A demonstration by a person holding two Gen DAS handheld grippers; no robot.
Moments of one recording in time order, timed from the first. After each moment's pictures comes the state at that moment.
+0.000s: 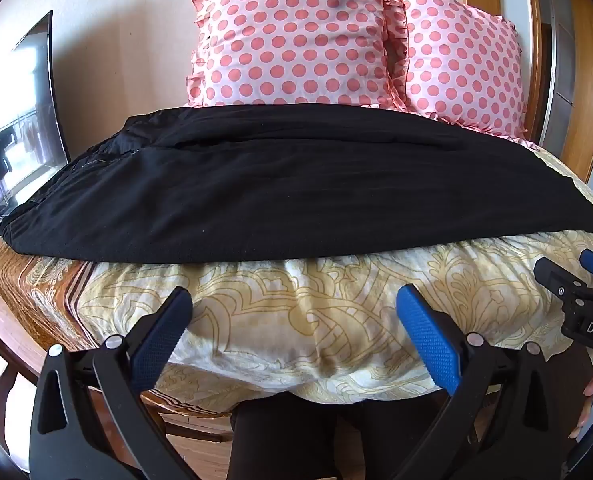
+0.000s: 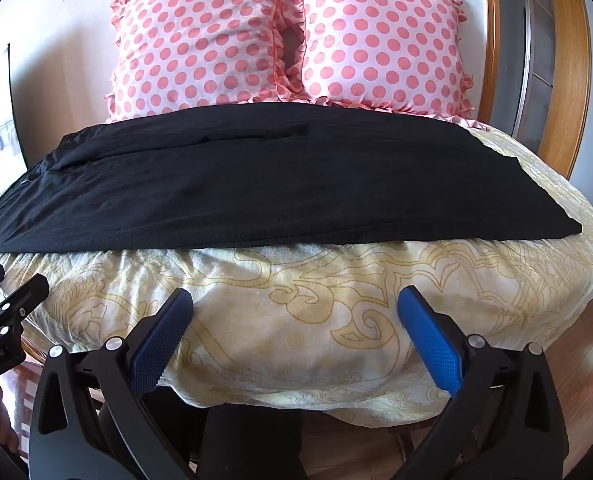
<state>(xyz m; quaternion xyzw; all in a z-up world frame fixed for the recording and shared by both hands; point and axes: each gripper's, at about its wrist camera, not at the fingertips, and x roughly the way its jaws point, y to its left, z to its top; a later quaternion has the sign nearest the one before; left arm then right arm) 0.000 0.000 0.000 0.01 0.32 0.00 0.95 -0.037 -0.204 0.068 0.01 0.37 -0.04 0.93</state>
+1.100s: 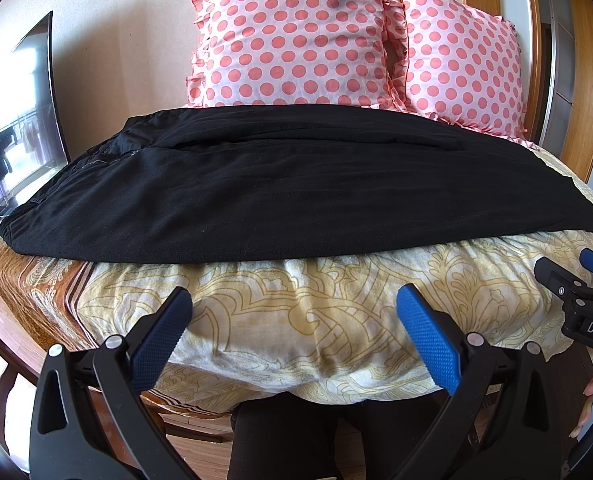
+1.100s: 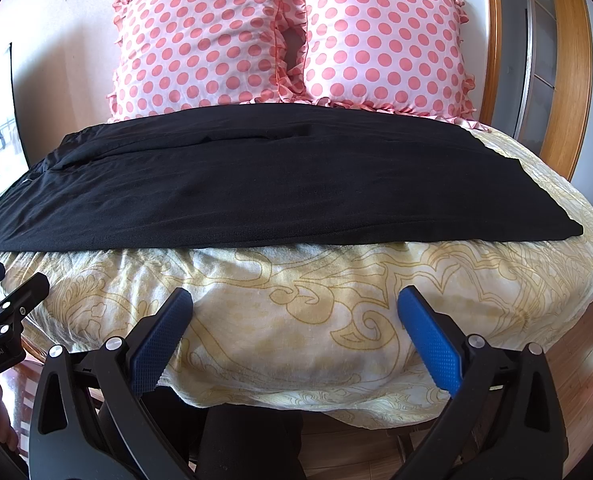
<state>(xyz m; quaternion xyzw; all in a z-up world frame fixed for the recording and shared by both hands) 0.000 0.000 0.000 0.01 0.31 0.00 0.95 -0.038 -0.205 0.070 0.01 0.37 -0.03 0.93</state>
